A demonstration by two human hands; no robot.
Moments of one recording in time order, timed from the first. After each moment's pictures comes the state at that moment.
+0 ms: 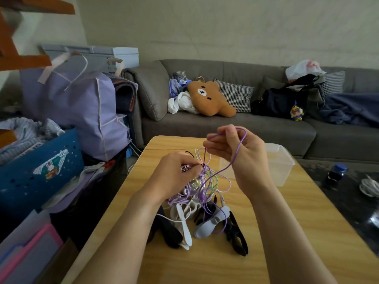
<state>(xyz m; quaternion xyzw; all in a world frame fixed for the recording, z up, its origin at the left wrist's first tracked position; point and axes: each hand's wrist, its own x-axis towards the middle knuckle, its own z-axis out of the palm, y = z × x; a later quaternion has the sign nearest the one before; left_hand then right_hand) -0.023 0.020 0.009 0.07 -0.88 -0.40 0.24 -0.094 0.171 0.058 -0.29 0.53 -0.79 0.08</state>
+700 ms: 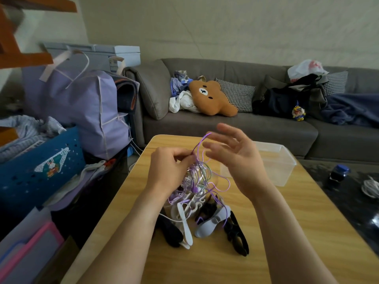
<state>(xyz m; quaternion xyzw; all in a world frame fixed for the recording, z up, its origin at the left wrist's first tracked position) -0.020 0.024 0.014 0.15 -0.82 -0.42 0.36 -0.106 0.170 0.041 -0.31 0.55 -0.76 0.13</state>
